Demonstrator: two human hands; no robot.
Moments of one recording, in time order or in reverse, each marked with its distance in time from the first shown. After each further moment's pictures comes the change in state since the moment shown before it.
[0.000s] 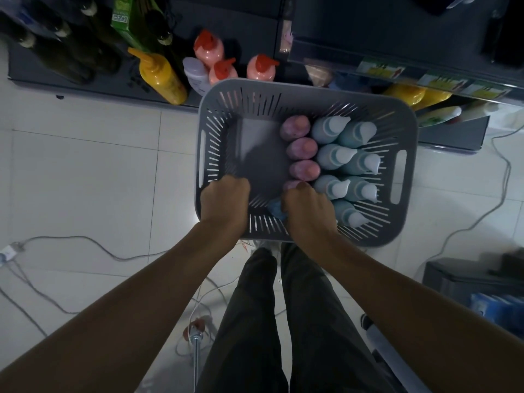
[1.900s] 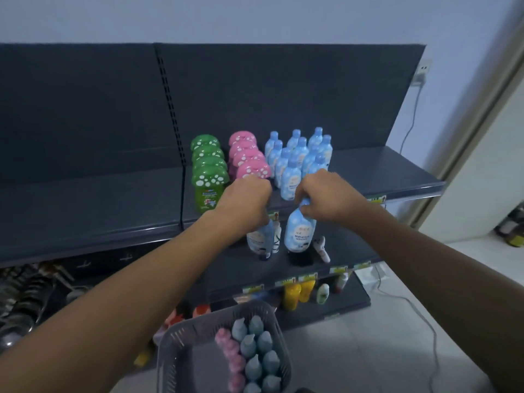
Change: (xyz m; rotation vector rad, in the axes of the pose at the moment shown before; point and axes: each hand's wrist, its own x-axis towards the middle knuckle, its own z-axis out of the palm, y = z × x) left_hand -0.210 0.204 -0.446 0.140 0.769 0.653; right_hand -0.250 0.163 -0.451 -0.093 0.718 0.008
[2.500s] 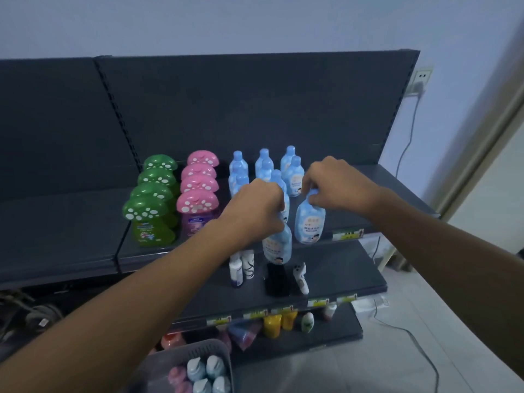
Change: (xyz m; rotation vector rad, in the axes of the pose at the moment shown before) left_hand 0.147 0.117 0.016 -0.109 0.041 0.002; right_hand 0.068 0.191 -0.036 -0.005 0.001 -0.049
